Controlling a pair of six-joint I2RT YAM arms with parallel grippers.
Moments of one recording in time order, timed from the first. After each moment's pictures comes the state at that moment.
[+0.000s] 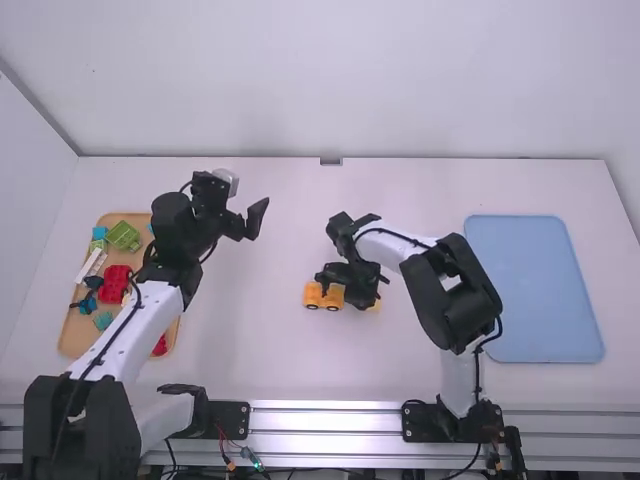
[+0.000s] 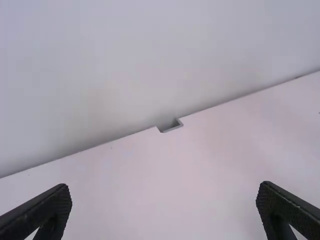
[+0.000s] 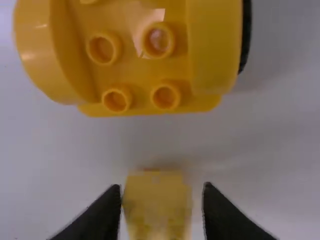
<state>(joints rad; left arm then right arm) -0.01 1.23 0.71 0.27 0.41 0.11 0.58 2.03 1.27 -0.97 -0.03 -0.84</state>
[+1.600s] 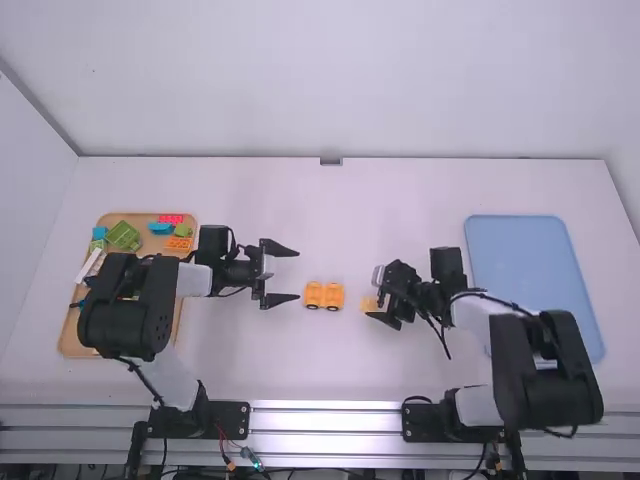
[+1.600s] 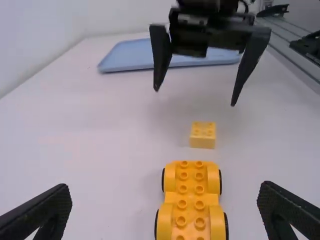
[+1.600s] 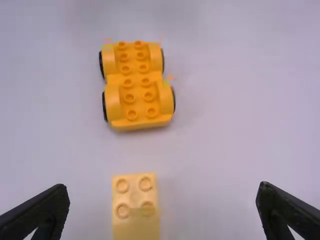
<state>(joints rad) -0.01 1.80 0.63 0.24 1.35 1.06 0.10 1.56 0.47 0.00 -0.84 -1.09</state>
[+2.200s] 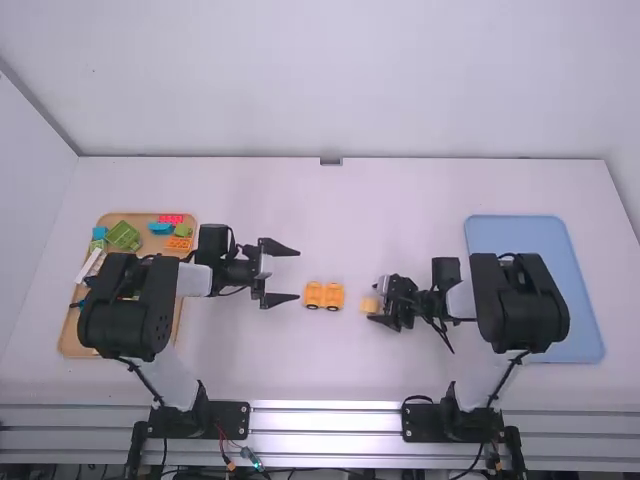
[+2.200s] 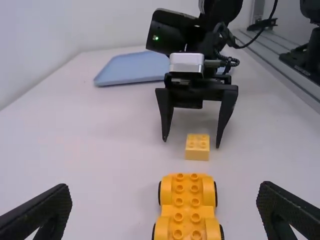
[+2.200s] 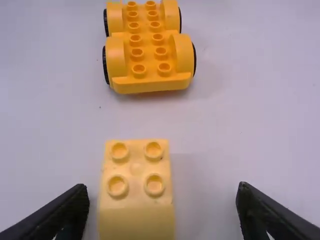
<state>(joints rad) -0.01 1.80 0.63 0.27 1.40 1.04 0.03 1.91 0.47 0.25 -0.99 -1.19</state>
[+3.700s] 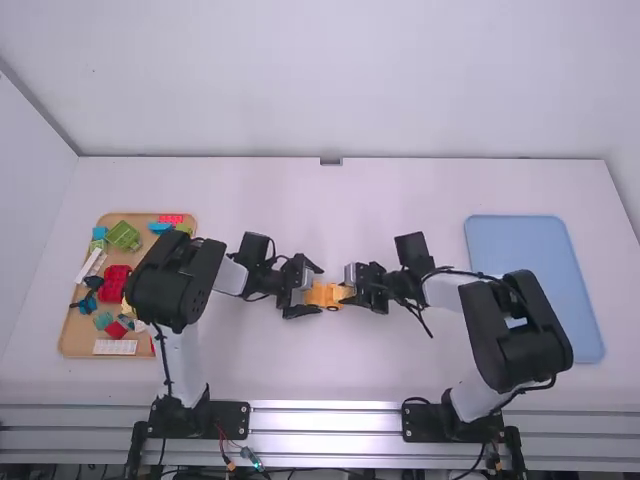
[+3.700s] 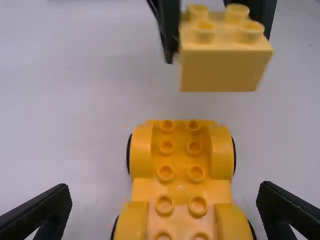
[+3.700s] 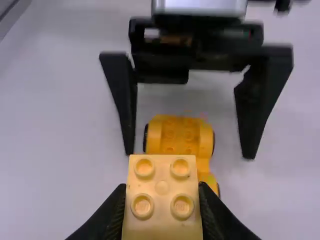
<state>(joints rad) -0.22 2.03 0.72 0.30 1.08 1.04 0.29 1.73 0.64 0.01 -0.98 -1.10</state>
